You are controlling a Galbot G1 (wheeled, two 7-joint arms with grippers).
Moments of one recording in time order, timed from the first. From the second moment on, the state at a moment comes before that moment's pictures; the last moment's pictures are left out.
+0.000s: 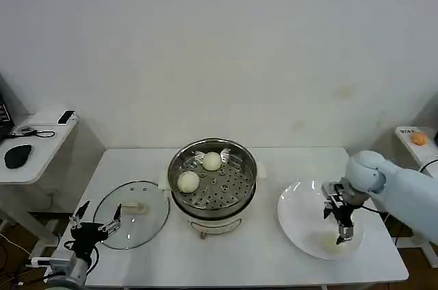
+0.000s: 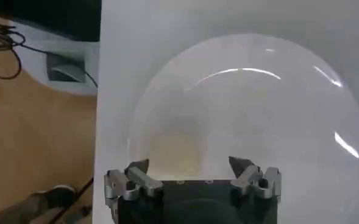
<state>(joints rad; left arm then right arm) 1.60 -1.27 -0.79 -2.05 -0.16 0.20 0.08 -0.10 0.51 -0.78 1.52 -0.17 -0.35 -1.35</state>
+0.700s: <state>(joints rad) 1.61 -1.27 -0.80 -2.04 -0.16 0.19 0.07 -0.16 0.53 -0.74 1.50 -0.21 -0.34 -1.34</state>
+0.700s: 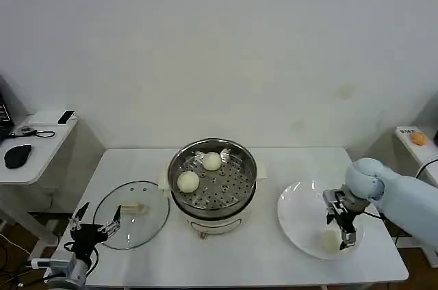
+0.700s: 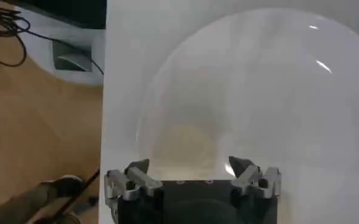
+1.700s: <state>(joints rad) 1.59 -1.27 -0.79 -2.02 -0.16 0.19 0.08 -0.21 0.54 -0.71 1.47 -0.23 -0.34 -1.33</state>
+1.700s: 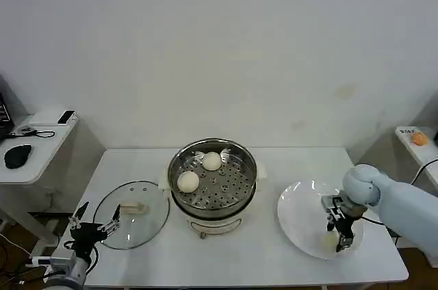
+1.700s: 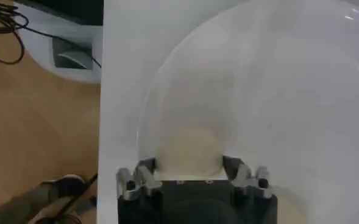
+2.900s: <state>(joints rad) 1.58 -1.28 -0.78 -2.02 -0.15 0.20 0.07 0.28 0.80 -0.76 1.40 -0.06 -0.33 -1.34</state>
